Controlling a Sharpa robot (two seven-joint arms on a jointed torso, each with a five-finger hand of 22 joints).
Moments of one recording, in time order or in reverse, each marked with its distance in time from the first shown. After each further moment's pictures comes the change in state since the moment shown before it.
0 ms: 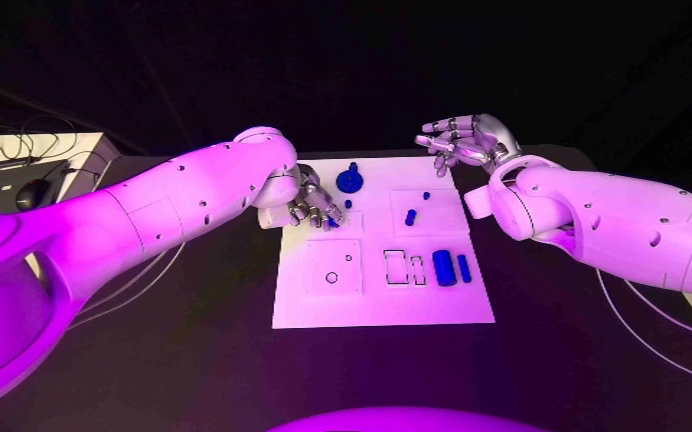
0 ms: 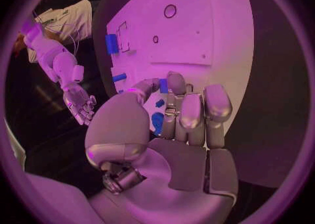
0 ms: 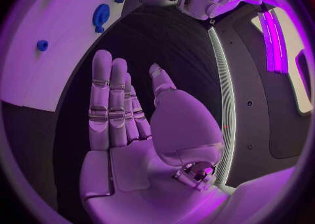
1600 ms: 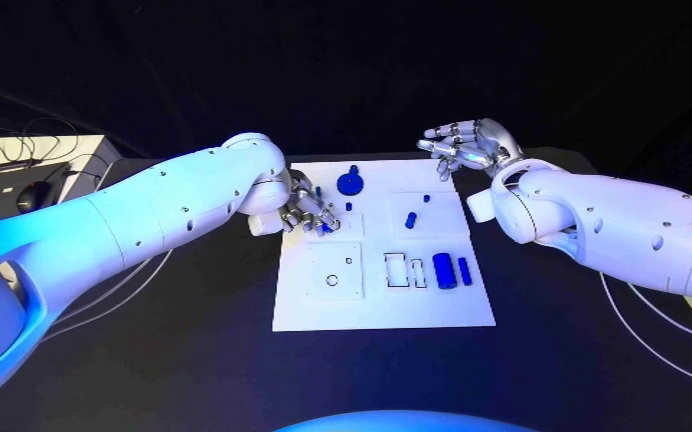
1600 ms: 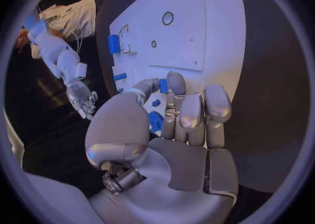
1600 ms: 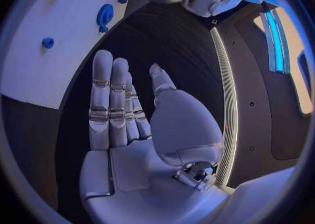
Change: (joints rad) left arm -0.004 -0.063 0.000 0.067 0.029 -0.020 -0.008; left_hand -0.002 0.002 -0.003 -0.003 0.011 -0.001 -0.004 0.004 -0.006 -0.004 -0.003 0.000 0.000 -0.003 -0.003 0.000 0.003 0.000 0.000 0.000 0.000 0.004; right arm 0.000 -0.005 0.000 -0.002 -0.008 0.003 -0.027; right_hand 0.000 0.000 0.003 -0.003 -0.004 0.018 -0.008 0.000 0.000 0.028 -0.004 0.004 0.000 0.018 -0.011 0.006 0.002 -0.002 0.008 -0.008 0.006 0.007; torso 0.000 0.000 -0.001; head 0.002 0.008
